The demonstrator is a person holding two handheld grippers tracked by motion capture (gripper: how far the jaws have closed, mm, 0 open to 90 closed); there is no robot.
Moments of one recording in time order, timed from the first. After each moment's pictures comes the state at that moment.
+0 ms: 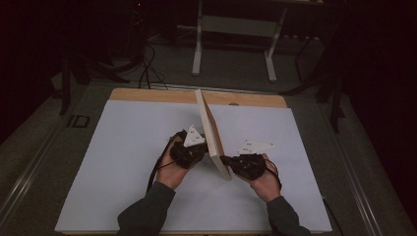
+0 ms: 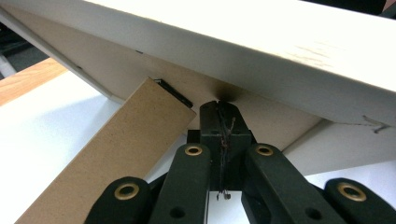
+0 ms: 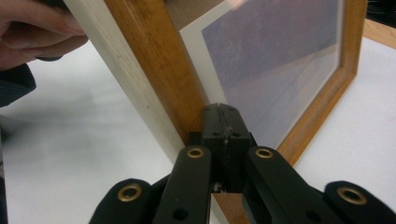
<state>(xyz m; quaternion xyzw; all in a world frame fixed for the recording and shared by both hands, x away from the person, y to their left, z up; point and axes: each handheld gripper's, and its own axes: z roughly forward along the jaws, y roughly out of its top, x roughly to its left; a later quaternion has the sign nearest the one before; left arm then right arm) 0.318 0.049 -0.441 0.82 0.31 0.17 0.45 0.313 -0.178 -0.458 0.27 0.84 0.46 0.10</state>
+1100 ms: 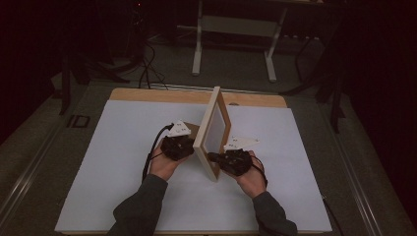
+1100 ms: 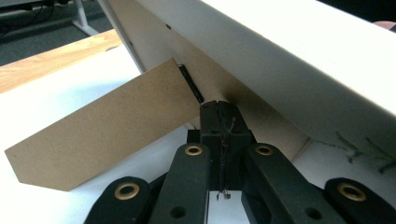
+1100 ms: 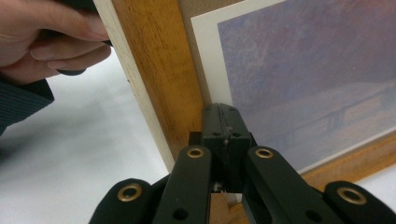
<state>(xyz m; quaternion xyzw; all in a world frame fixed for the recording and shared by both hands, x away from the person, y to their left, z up) 0.344 0.080 -0.454 0.79 0.31 0.12 0.51 0.324 -0.143 -0.464 0.27 0.84 0.46 0.10</state>
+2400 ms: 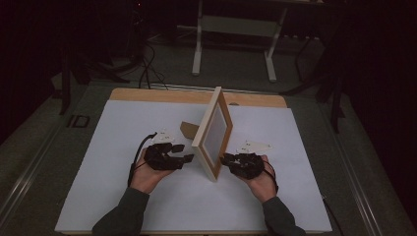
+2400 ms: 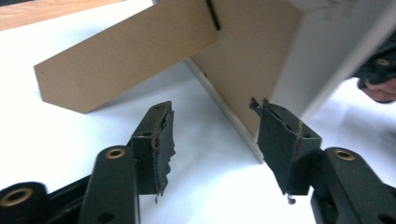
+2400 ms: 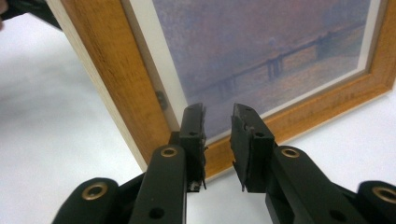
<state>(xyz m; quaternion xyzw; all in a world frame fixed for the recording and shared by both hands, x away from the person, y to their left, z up) 0.313 0.116 -0.458 0.80 0.36 0.09 0.47 0.321 -0.178 -0.478 0.32 0.83 0.44 0.13</state>
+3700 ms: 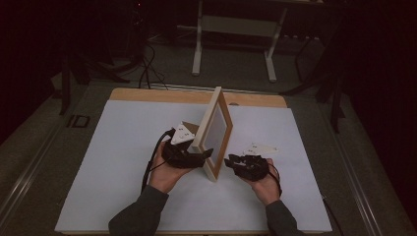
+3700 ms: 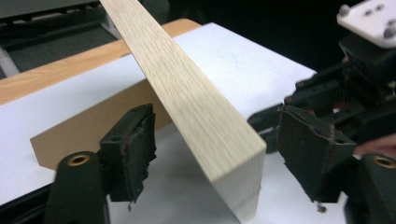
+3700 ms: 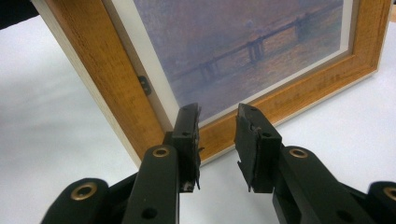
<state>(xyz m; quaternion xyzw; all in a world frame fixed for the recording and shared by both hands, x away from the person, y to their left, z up) 0.303 0.064 -0.422 0.78 0.35 0.16 0.50 0.318 -0.194 -0.486 0.34 0.81 0.46 0.12</state>
